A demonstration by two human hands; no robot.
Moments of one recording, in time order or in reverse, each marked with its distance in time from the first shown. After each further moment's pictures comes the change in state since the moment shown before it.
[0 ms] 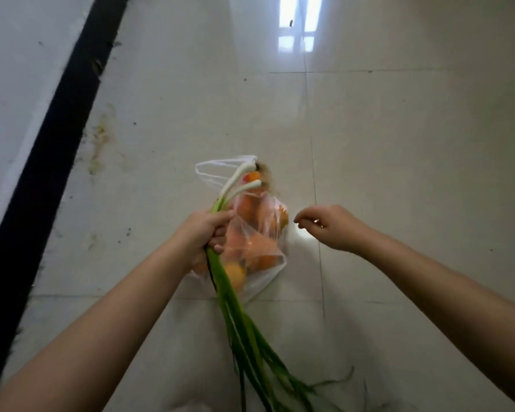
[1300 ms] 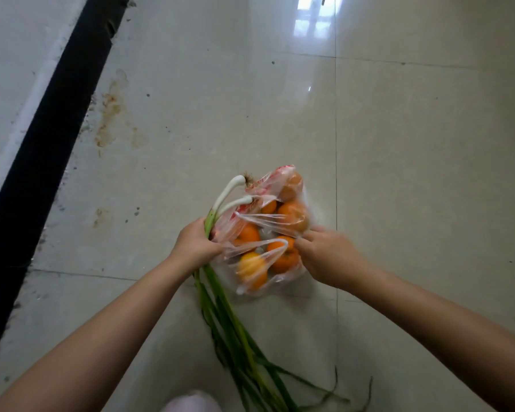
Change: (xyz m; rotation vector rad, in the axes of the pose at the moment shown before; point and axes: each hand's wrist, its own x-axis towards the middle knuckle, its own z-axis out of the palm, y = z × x) left_hand 0.014 -0.043 -0.055 0.752 0.279 0.205; right_hand 0.006 -0.019 0.061 -0.658 -0.031 -0.270
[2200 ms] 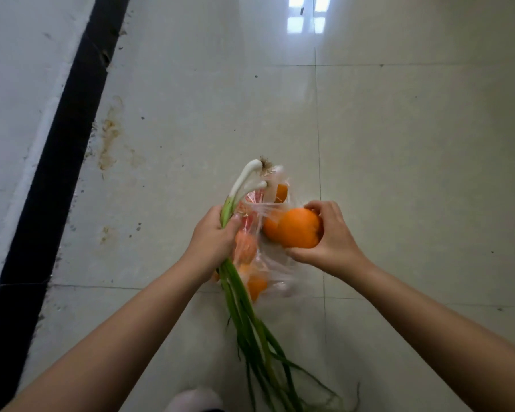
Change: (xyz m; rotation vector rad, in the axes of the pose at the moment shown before) left_hand -0.039 0.079 0.005 -0.280 0.017 0.069; right_hand -0.030 0.017 -0.039 0.959 0.248 0.443
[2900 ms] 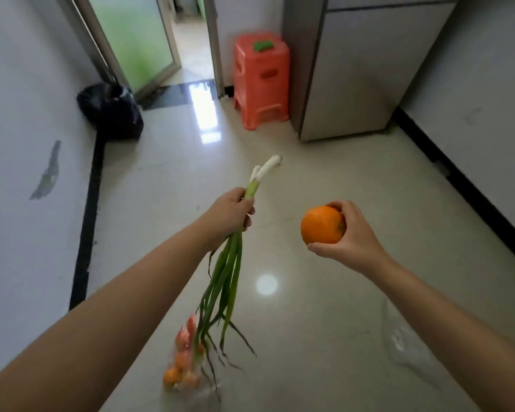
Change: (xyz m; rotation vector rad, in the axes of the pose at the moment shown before) left_hand -0.268 0.662 0.019 0.154 -0.396 0.312; right_hand -0.213 -0.326 -0.588 0.079 0.435 0.089
